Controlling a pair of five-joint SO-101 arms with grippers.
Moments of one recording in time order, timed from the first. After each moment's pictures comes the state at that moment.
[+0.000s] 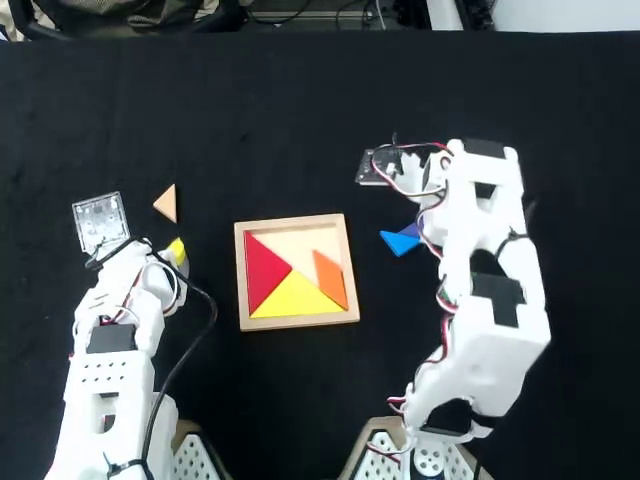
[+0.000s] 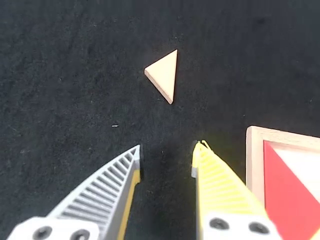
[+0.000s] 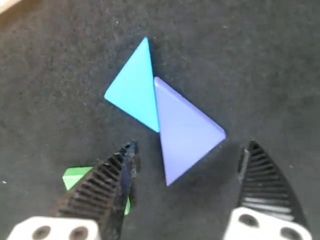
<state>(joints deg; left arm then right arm) -10.1 -57.8 83.6 25.2 10.1 9.1 22.4 3.6 72.4 81.8</state>
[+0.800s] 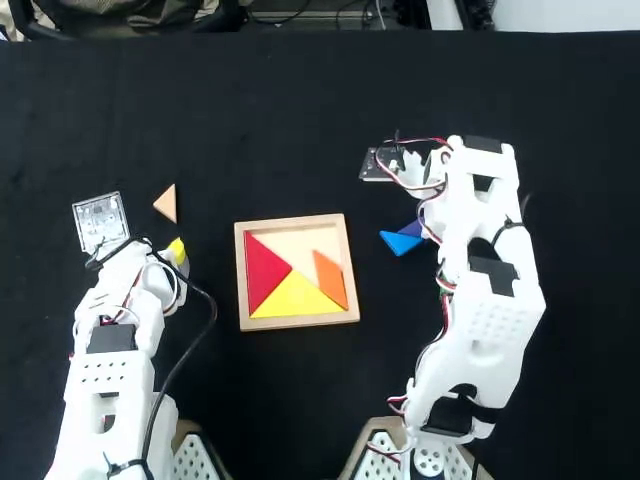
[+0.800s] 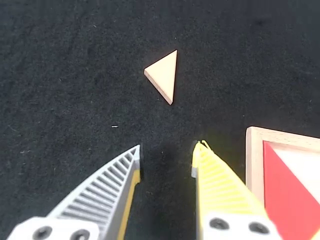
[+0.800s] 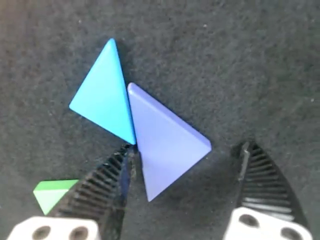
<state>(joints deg) -10.1 -57.8 83.6 24.9 10.1 9.8 32.0 -4.8 72.4 82.0</state>
